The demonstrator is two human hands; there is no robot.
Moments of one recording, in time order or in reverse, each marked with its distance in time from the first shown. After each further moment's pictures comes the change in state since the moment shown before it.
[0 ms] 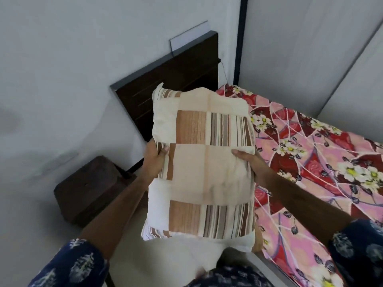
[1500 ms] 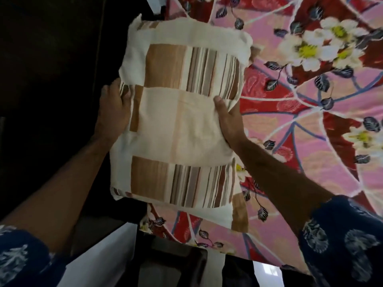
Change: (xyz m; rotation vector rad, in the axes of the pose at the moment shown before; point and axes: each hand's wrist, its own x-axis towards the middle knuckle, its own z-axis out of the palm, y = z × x) left_hand 0.781 -0.317 0.235 0.705 -0.472 0.333; right_hand 0.752 0.095 0.061 0.187 0.834 -0.018
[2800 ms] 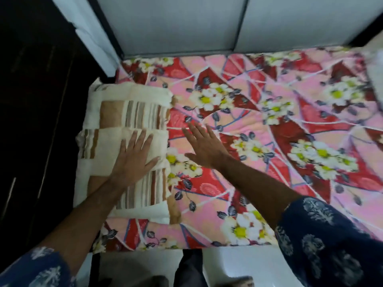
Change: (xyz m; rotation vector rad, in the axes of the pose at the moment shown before) left_hand -0.156 0.164 0.015 0.457 -0.254 0.568; right_hand -0.117 -0.083 -0.193 -1.582 -0.249 -0.686
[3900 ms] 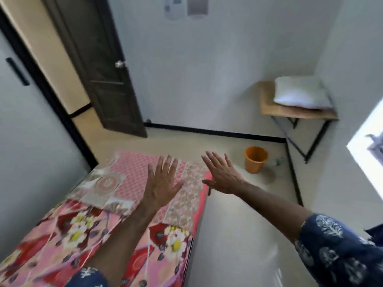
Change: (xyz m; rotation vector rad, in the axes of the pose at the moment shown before) left_hand -0.046 0.966 -0.348 0.061 0.373 1.234; right_hand -0.882 0.396 -0.172 0.015 0.411 1.293
